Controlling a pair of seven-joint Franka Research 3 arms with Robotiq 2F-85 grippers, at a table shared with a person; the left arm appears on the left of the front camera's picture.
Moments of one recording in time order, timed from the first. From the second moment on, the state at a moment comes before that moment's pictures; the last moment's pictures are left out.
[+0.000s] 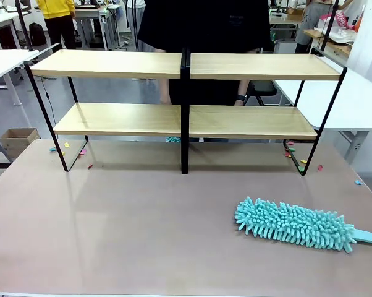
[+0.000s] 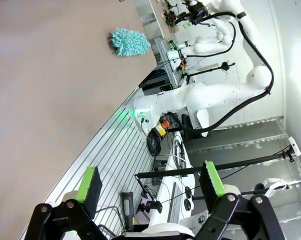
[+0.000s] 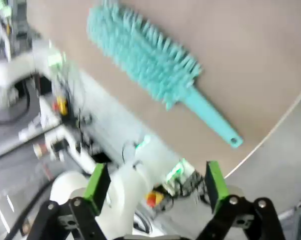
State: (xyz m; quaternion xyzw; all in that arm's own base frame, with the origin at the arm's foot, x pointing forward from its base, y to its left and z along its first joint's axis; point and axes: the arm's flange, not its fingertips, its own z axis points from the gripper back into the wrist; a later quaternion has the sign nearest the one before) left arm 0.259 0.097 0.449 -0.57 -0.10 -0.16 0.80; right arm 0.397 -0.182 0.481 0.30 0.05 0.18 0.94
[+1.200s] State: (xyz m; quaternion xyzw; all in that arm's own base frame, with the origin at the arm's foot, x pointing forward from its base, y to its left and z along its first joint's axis) left arm 0.259 0.097 0.450 -0.58 -0.10 -0.16 0.80; right arm 0.318 -0.166 0.560 0.52 -0.08 0.02 0.85
